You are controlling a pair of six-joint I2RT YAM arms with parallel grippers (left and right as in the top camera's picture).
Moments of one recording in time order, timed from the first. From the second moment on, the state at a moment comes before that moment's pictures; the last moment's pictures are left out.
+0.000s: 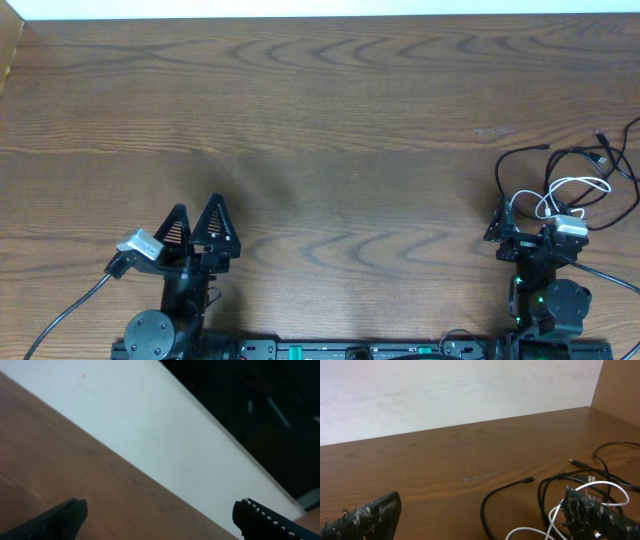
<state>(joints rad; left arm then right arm) -0.20 0.01 0.35 -0.27 -0.11 -0.74 -0.10 0.01 0.01 -0.07 0.04 0.13</state>
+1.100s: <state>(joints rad) -0.27 0.01 0.02 -0.11 -0.11 -0.74 -0.10 0.01 0.01 -0.07 0.04 0.13</state>
